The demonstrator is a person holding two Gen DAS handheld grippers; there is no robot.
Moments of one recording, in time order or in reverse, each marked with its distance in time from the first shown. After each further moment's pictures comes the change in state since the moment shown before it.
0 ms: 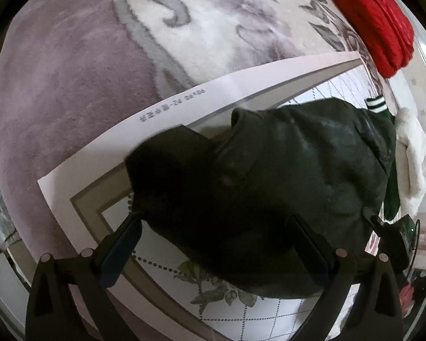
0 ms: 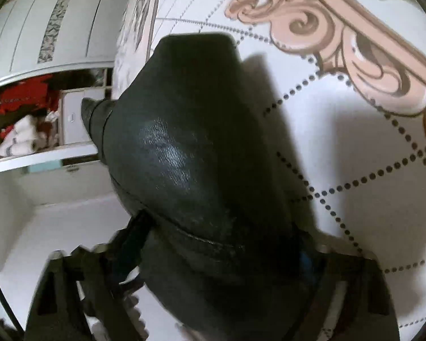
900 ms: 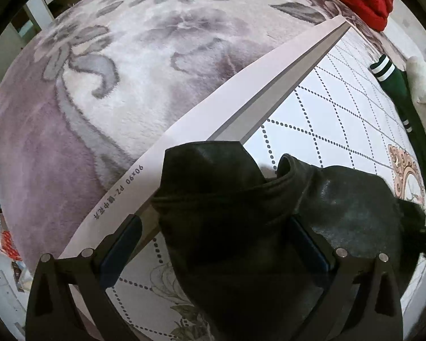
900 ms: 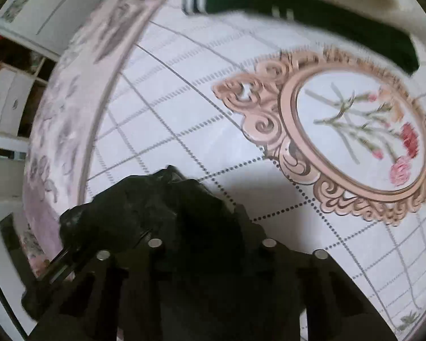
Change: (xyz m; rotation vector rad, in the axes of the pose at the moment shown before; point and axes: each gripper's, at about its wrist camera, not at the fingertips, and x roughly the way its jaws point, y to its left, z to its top) left arm 0.044 -0.064 0.053 0.258 -0.065 0.200; right arm -0.029 0.075 0.009 -0.206 -0.127 -0.573
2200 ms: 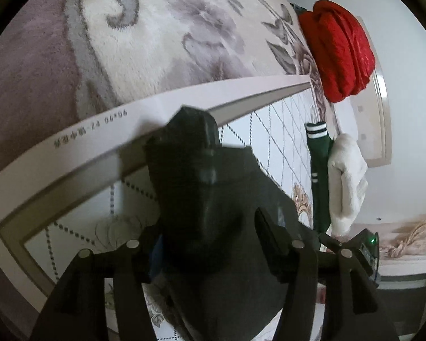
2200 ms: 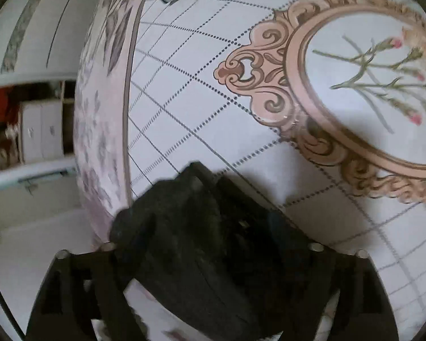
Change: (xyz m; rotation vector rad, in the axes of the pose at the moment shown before) left arm -0.018 0.059 -0.031 -0.372 0.012 -0.592; right arm -0.002 -0.040 0.009 0.092 0.198 0.306
